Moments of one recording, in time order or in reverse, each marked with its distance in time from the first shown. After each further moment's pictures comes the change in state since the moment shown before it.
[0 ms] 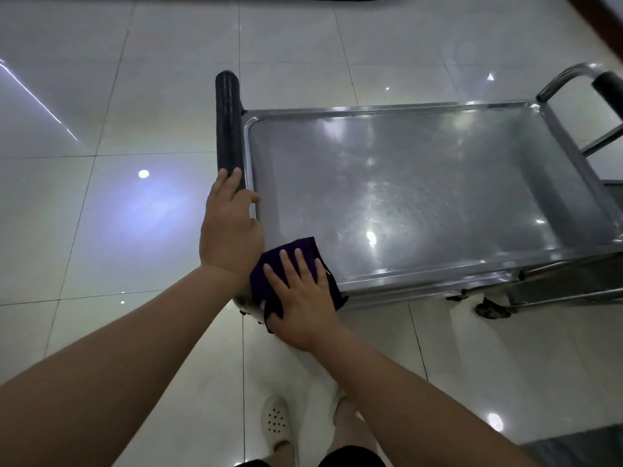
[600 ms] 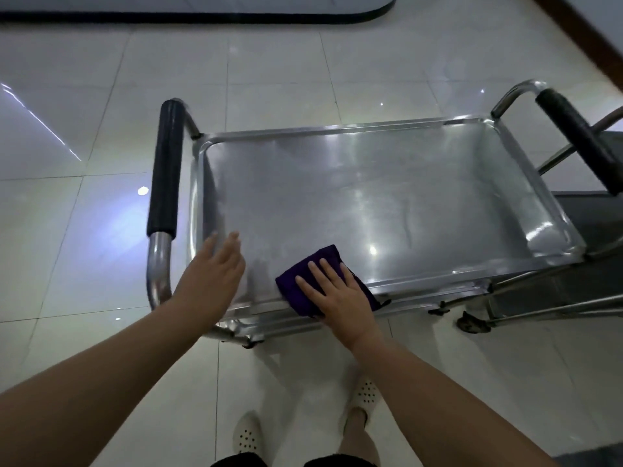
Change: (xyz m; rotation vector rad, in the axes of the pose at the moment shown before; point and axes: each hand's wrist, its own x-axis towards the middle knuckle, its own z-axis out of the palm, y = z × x) left_hand -0.030 0.072 0.036 1.127 -0.697 0.539; right_hand -0.048 0.189 -0.023 -0.311 0.040 -0.107
